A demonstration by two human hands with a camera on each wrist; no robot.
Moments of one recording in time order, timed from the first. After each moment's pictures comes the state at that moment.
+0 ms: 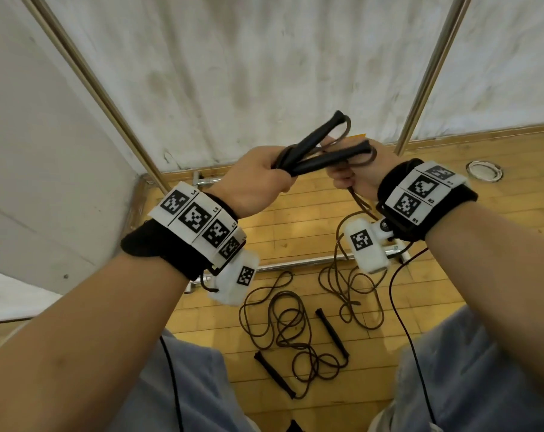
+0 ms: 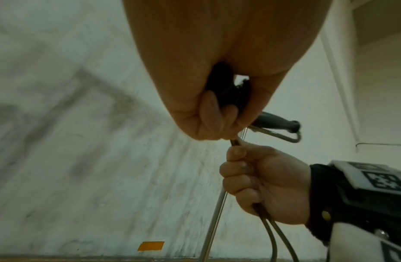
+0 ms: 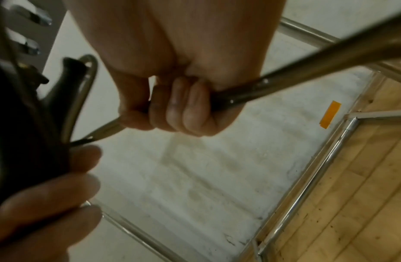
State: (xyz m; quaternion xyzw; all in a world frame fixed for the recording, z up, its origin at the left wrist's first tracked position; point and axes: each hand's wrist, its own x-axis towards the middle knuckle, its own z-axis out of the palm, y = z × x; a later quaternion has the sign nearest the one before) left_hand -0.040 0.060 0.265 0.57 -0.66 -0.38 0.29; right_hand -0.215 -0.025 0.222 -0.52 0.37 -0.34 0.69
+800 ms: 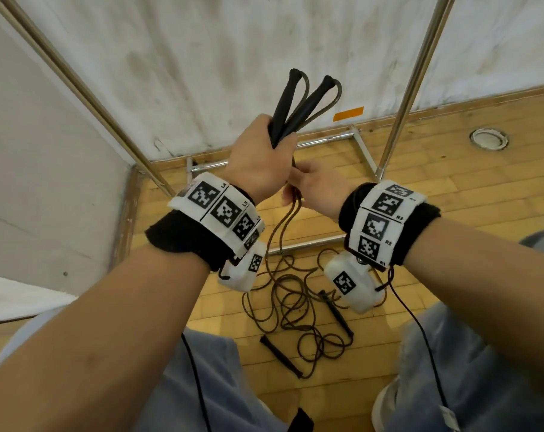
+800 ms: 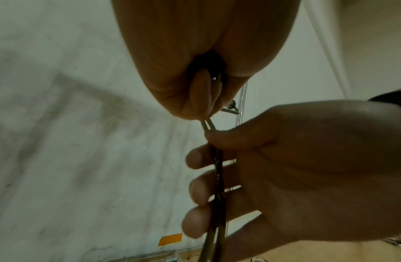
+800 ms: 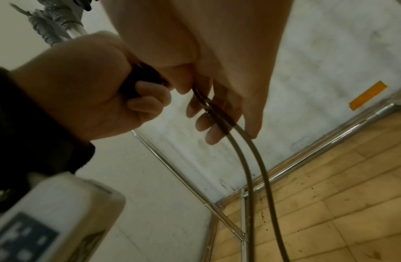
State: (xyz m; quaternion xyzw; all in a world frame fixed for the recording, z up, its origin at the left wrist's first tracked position) left_hand -0.059 0.035 0.232 0.68 -0.61 -0.20 0.35; right_hand -0.171 0.027 0.197 -0.66 0.48 -0.24 0.53
